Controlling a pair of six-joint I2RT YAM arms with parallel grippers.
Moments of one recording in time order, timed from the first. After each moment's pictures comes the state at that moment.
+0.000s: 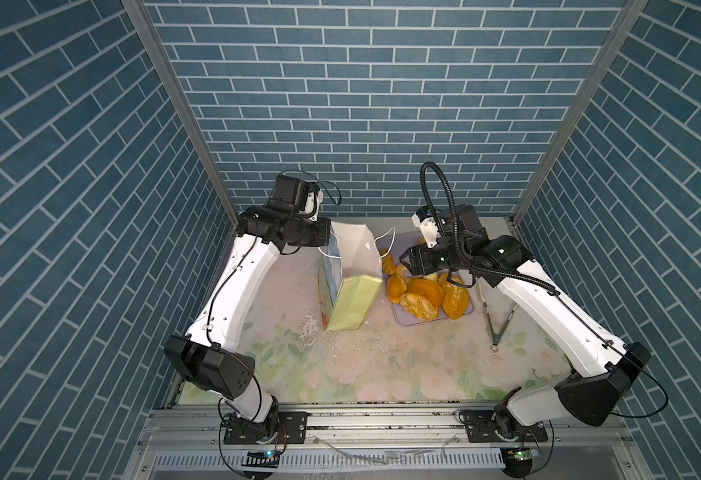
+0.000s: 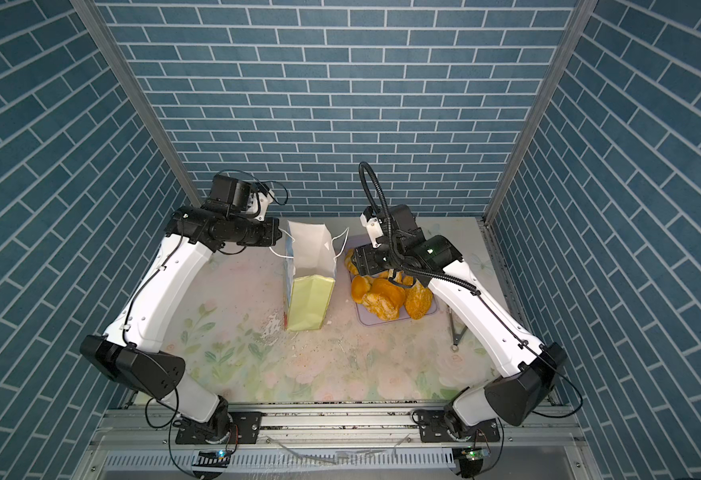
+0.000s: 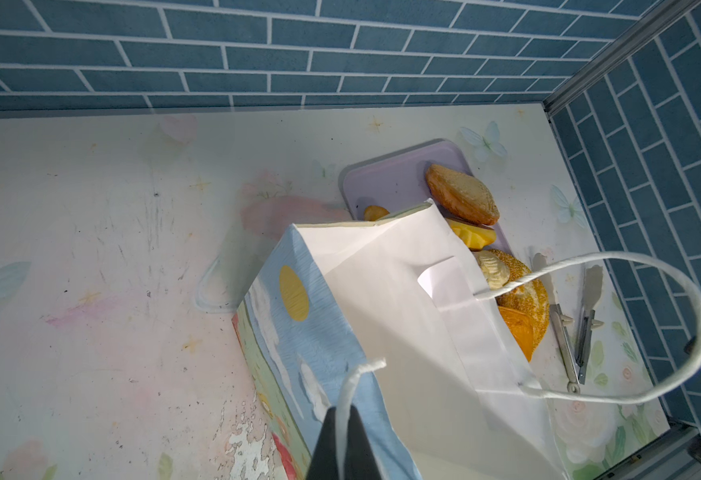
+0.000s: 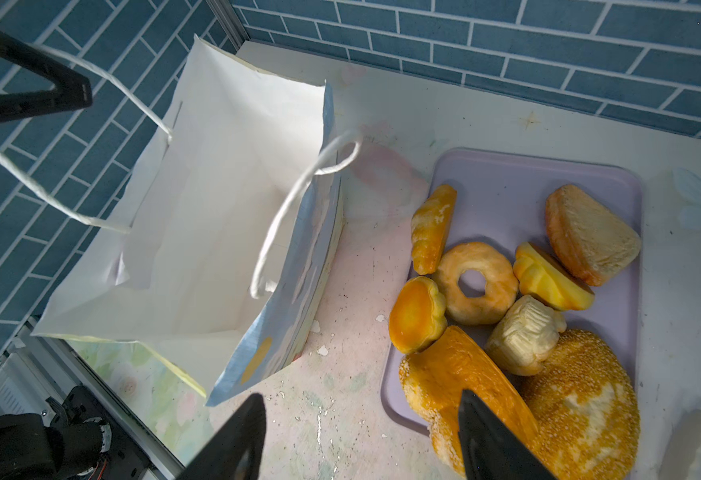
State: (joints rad) left arm -0.30 1.60 1.89 -1.11 0.18 -0.22; right arm 0.68 1.46 1.63 -0.92 -0.09 0.22
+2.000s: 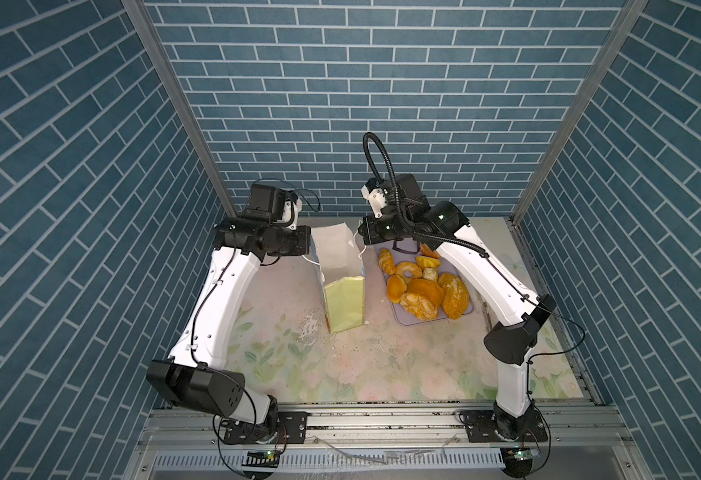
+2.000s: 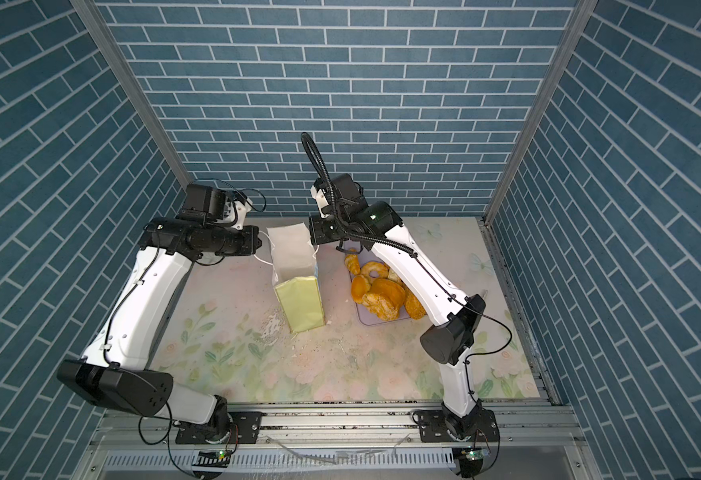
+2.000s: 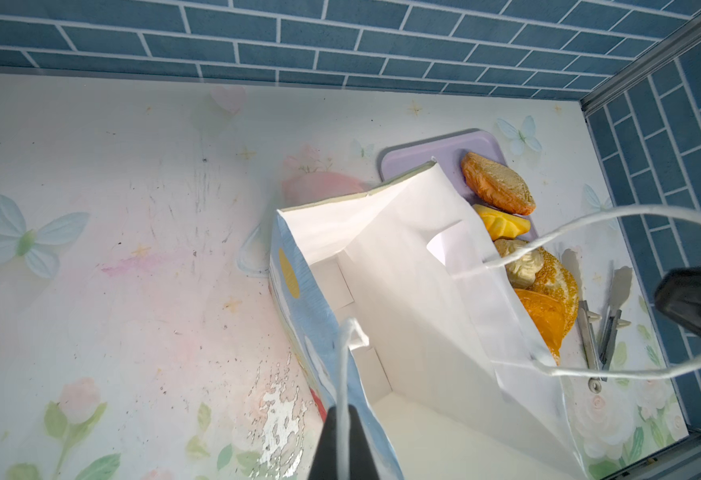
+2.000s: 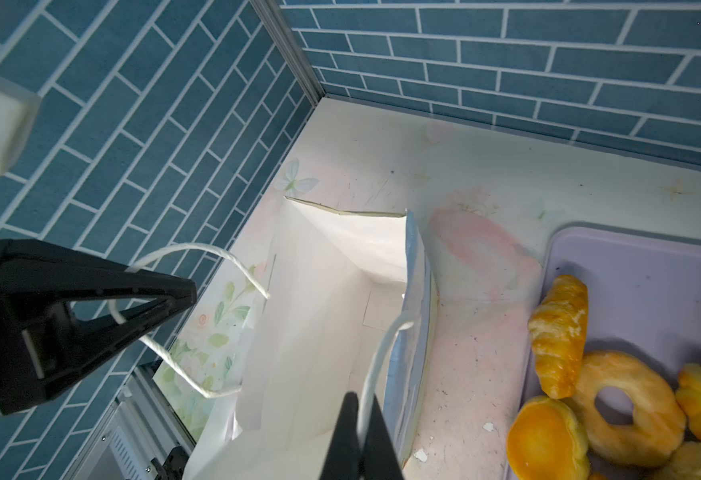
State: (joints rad) left arm -0.20 1.51 1.78 -1.14 0.21 -0.19; right arm 0.82 1.97 2.33 -1.02 -0.09 0.36
